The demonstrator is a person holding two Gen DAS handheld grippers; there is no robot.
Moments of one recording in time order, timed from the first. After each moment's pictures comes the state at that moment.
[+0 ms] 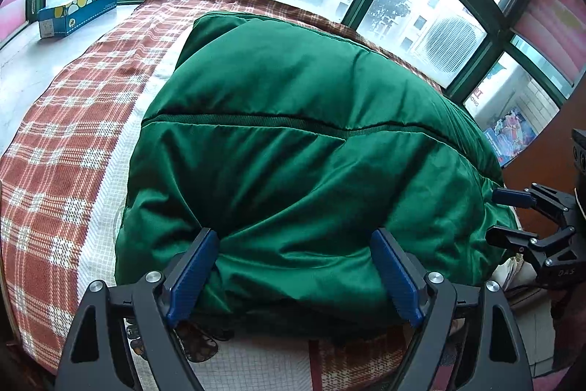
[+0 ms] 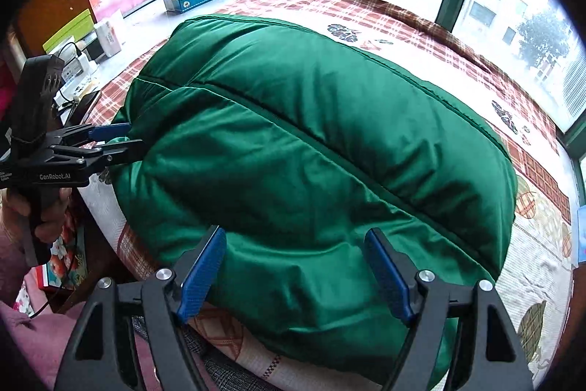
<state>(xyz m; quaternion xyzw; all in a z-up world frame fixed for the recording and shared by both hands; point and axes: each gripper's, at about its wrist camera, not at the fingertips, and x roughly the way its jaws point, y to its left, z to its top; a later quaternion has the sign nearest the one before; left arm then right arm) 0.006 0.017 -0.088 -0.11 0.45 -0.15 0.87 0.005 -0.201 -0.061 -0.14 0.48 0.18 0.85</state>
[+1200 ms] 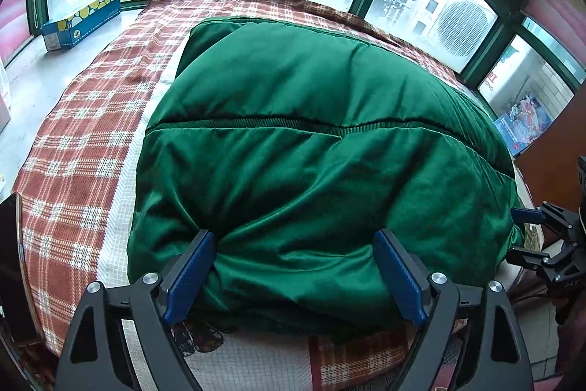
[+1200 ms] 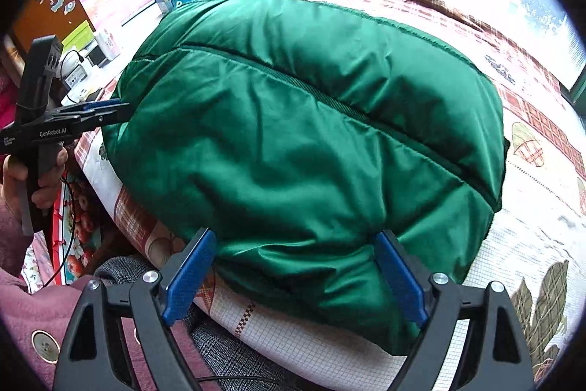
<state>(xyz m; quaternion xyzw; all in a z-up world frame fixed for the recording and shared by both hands) 0.019 0.010 -0.073 -0.07 0.48 -0.13 0.86 -0.007 -0.253 -0.063 -0.07 0.49 0.20 0.85</state>
